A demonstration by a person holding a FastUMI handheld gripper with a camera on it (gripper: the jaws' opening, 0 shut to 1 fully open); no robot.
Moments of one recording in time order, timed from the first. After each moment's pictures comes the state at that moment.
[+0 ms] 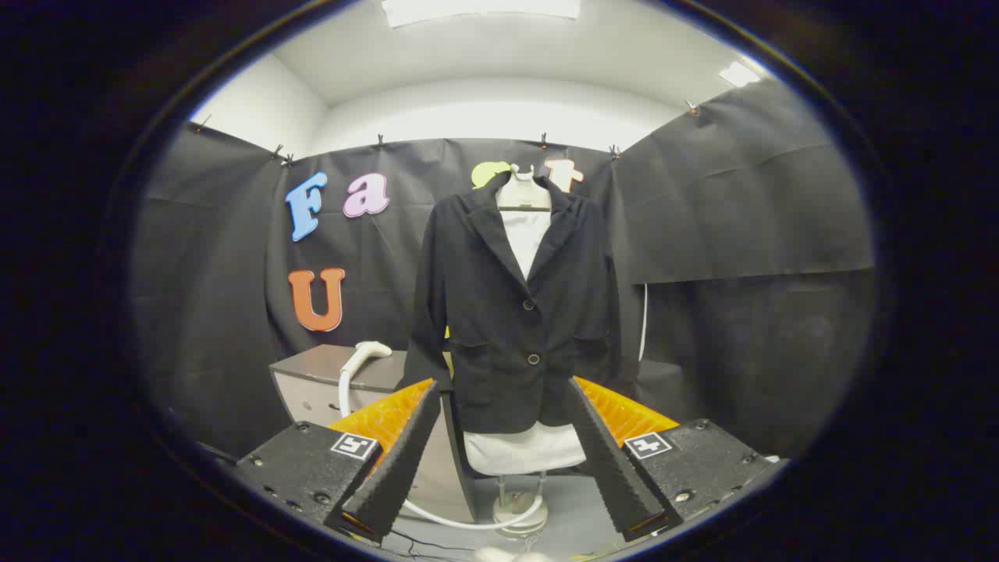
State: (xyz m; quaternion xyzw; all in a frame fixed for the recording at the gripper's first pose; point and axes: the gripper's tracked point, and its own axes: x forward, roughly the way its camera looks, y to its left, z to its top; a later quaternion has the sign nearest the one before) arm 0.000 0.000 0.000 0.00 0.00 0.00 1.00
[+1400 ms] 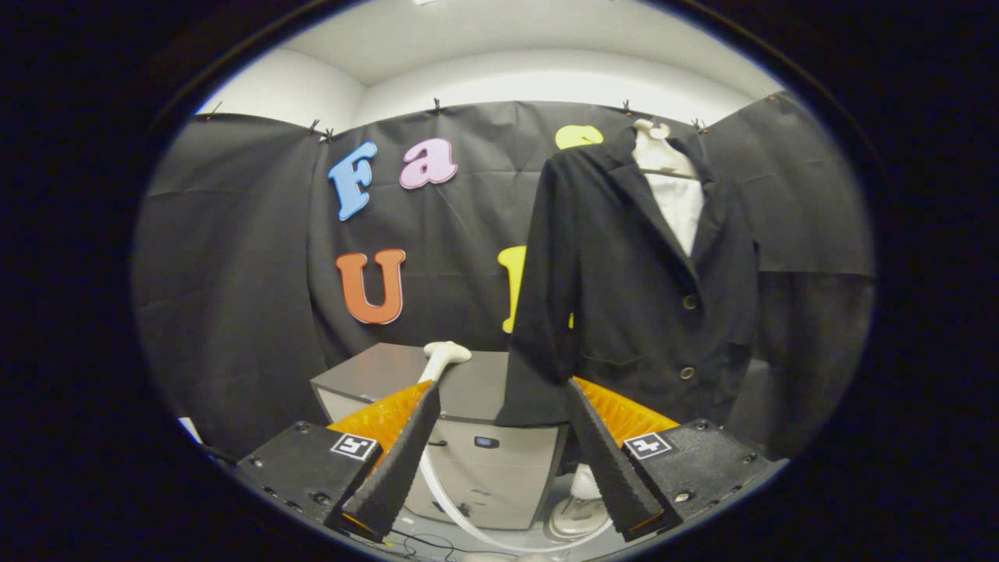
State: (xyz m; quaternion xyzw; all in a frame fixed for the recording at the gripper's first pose) arm 0.179 0.201 -0.001 -0.01 0.07 0.12 0.99
